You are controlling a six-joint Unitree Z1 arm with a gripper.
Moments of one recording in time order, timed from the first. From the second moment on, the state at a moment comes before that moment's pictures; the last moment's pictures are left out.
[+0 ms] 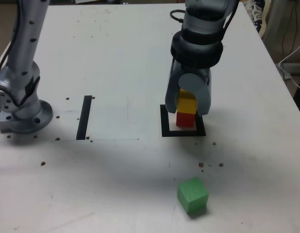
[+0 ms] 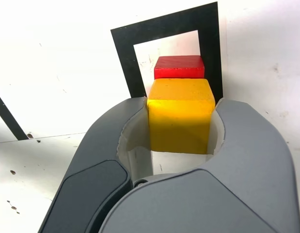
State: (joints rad) arm -0.15 2.07 -1.69 1.32 0.07 0.00
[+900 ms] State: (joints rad) arm -0.14 2.09 -1.70 1.33 0.08 0.02
